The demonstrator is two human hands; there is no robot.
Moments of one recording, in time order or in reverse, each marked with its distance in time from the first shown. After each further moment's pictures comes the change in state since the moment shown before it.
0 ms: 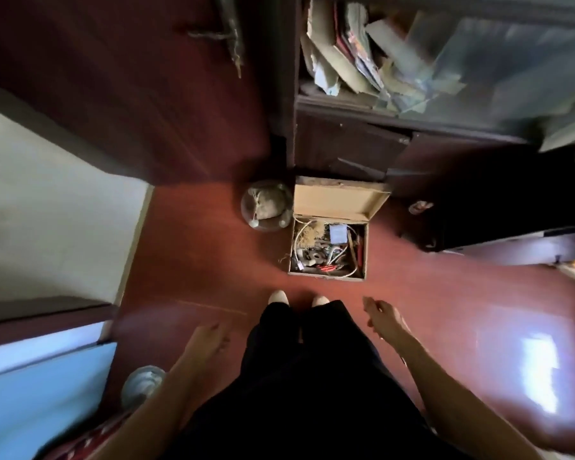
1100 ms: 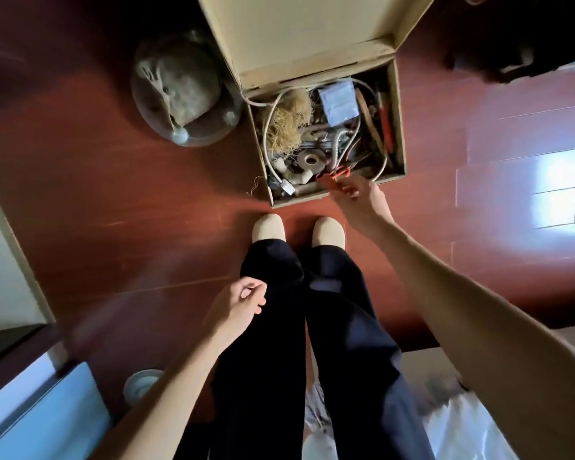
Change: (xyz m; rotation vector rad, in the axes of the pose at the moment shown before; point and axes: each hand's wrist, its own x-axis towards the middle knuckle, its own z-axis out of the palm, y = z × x) left_hand 0.418 -0.055 0.188 0.274 -0.302 0.099; right_hand 0.420 0.062 0.194 0.161 0.162 0.011
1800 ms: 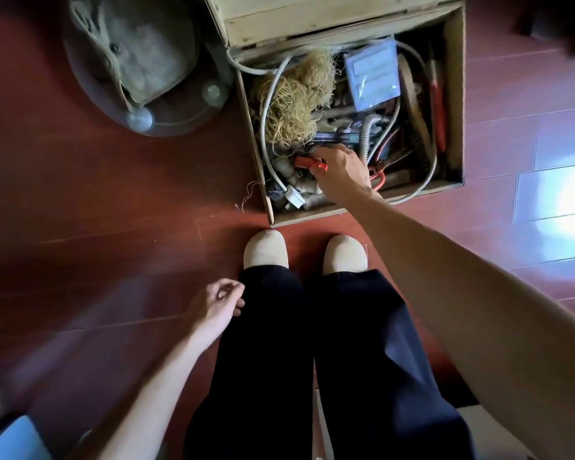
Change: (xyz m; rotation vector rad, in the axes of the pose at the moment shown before) left_hand 0.199 -0.055 0.021 -0.104 0.134 -0.106; right_hand 0.210 0.050 0.140 -0.512 -0.056 -0.209
